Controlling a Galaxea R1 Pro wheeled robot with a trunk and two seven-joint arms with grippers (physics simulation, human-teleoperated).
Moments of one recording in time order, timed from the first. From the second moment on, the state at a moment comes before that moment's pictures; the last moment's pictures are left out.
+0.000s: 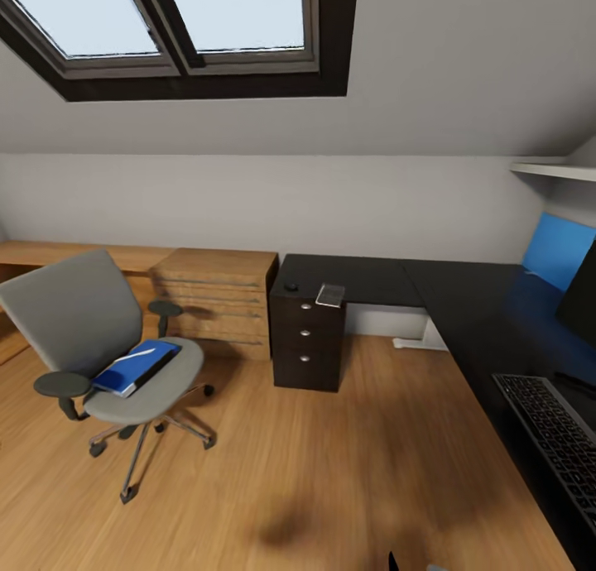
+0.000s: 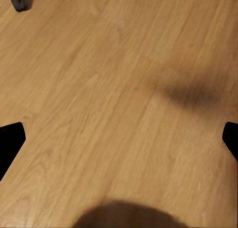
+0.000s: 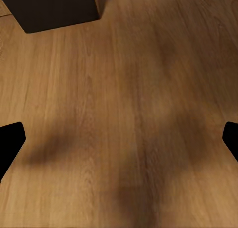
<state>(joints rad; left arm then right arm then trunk) -0.10 -0.05 0.34 -0.39 0.03 -0.36 -0.07 -0.22 -0.01 0.14 -0.28 -0.41 -0.56 0.04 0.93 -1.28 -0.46</state>
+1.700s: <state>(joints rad) -0.10 -0.05 0.34 -0.39 0.03 -0.36 -0.07 -0.22 -0.01 0.14 -0.28 -0.41 -0.56 0.04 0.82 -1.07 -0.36</state>
